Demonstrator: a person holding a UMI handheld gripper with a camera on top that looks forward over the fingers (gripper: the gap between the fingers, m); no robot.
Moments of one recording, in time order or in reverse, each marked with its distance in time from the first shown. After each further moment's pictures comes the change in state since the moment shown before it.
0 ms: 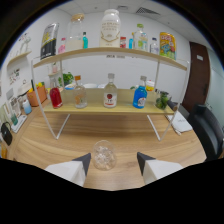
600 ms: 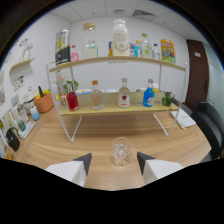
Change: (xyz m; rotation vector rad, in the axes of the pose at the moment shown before) arm -0.049 0.006 -0.033 0.059 -0.044 0.063
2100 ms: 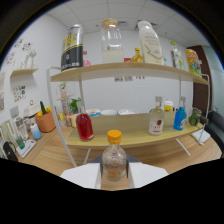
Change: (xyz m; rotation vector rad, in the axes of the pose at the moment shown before) arm -0.076 -0.073 0.098 0.223 -0.050 0.011
